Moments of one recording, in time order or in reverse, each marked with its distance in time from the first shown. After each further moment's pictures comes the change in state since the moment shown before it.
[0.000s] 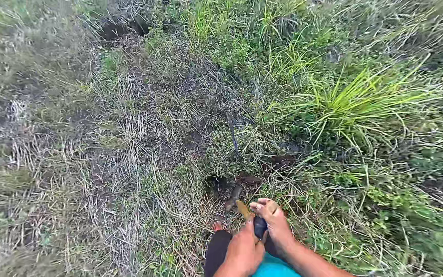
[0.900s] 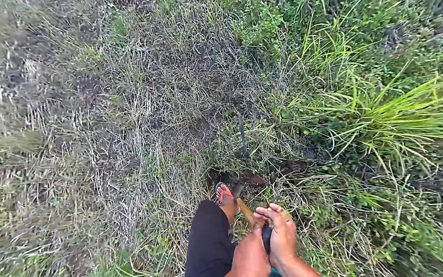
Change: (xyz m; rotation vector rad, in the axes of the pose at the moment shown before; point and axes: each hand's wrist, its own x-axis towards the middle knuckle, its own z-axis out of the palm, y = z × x) left_hand 0.093 0.053 -0.034 -0.037 0.014 -0.170; right_hand 0.094 -0.059 0.028 0.124 0.229 0.108
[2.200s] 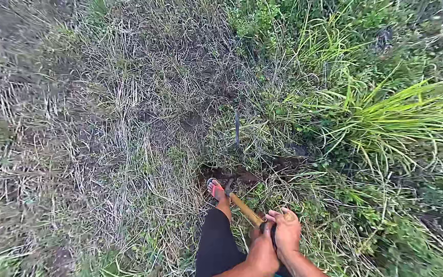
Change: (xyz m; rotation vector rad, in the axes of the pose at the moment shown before) left_hand 0.059 -0.014 0.087 -0.210 -0.130 0.194; right_hand 0.050 0.041 -0.058 -0.293 0.273 -0.023
